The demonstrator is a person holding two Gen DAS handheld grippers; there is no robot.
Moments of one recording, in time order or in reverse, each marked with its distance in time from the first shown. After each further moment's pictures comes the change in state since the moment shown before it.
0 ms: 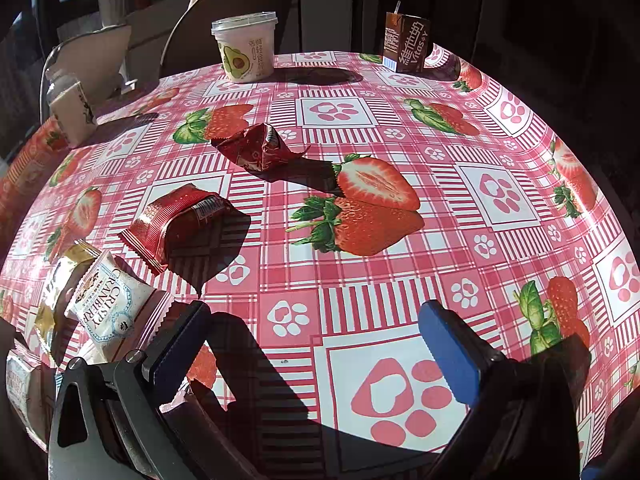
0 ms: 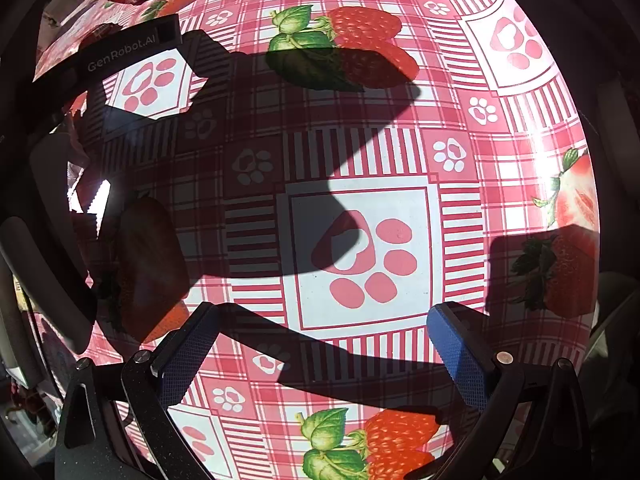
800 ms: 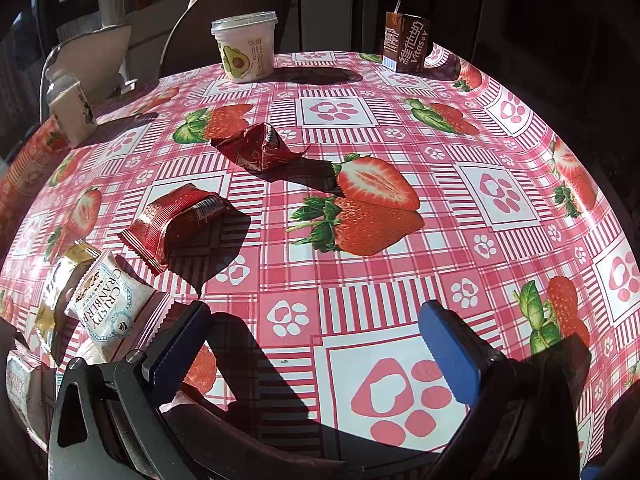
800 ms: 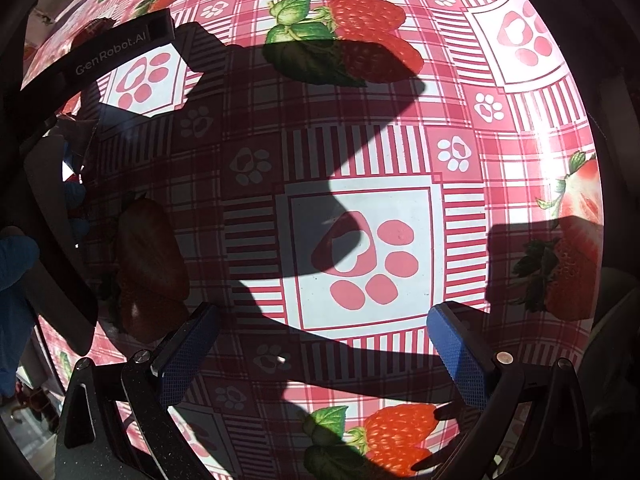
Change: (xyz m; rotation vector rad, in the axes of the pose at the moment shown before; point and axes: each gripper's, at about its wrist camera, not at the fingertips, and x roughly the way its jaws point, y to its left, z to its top) left arm 0.000 0.000 0.001 0.005 0.016 -0.003; right arm 0.000 0.001 0.019 -0.002 0.080 0.021
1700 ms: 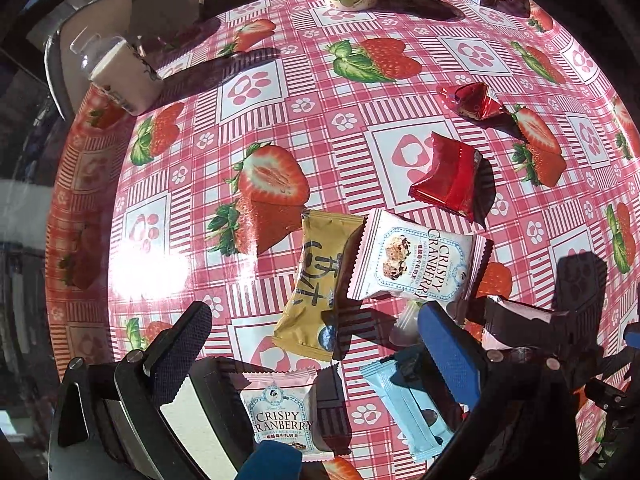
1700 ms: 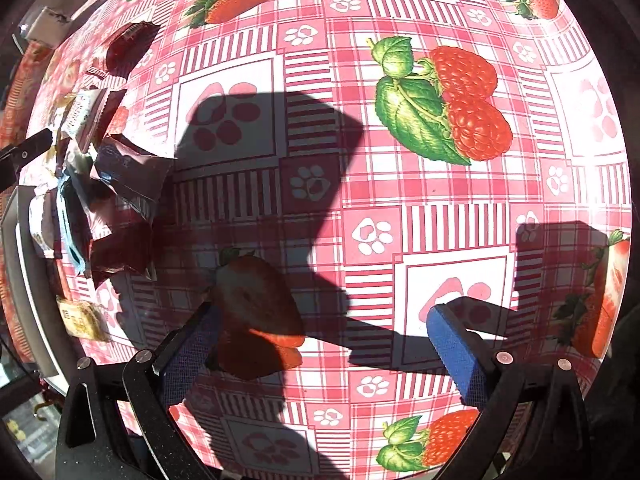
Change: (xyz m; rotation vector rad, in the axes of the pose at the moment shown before) left arm -0.020 0.163 0.037 0.164 0.399 0.129; right arm 0.009 0.054 0.105 -0.045 -0.015 0.045
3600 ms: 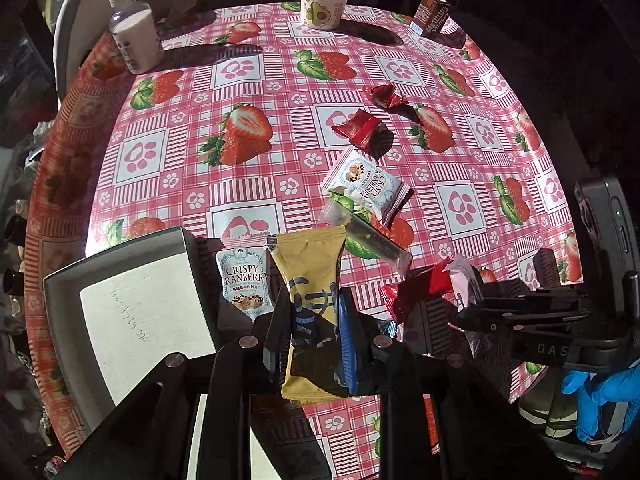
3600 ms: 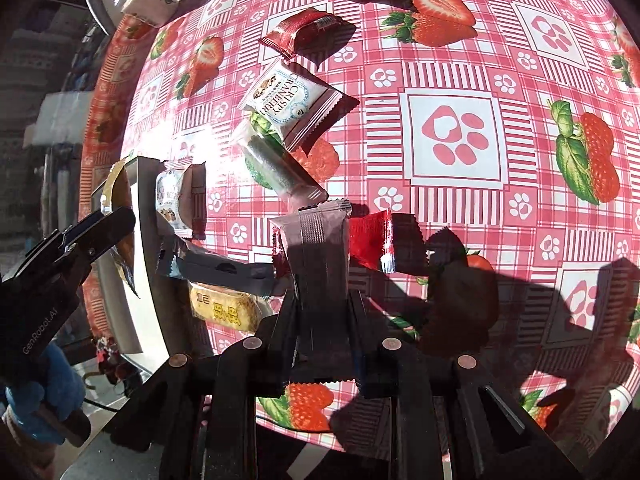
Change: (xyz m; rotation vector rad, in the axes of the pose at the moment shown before) left arm -0.090 0.031 -0.090 -0.087 -0.047 -0.291; right arm -0.036 0.150 -0.006 -0.078 0.050 0.301
